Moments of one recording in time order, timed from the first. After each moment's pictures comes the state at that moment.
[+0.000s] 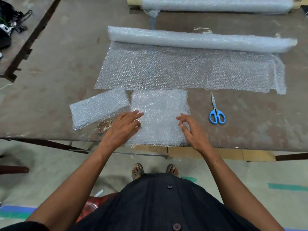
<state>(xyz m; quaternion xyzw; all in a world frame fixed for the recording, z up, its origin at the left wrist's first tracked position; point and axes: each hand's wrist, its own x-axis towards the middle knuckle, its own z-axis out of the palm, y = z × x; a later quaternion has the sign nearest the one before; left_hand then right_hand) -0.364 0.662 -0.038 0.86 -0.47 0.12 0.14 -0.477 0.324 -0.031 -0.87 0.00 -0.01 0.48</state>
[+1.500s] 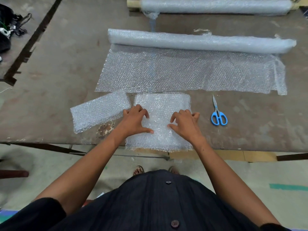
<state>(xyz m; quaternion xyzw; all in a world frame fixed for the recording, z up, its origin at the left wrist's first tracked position) -0.319 0.617 -0.036 0.93 -0.32 -0.13 0.12 -0.419 0.355 -0.023 -0.99 0.04 0.04 0.15</state>
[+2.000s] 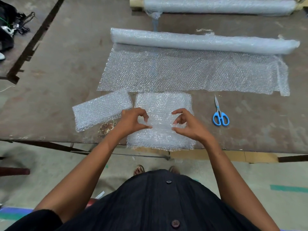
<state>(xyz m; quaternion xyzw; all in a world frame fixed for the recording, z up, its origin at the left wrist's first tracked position) -0.330 0.630 -0.014 0.90 -0.27 -0.15 0.31 -0.435 0.336 0.008 -0.86 0.02 0.13 0.50</state>
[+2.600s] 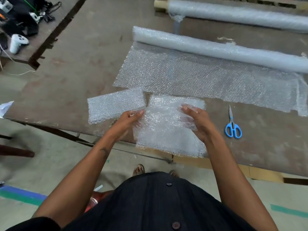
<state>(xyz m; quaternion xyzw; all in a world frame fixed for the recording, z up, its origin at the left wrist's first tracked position) -0.348 0.683 0.006 0.69 0.00 -0.28 0.67 -0.390 0.375 0.041 -0.59 0.23 0.12 0.77</state>
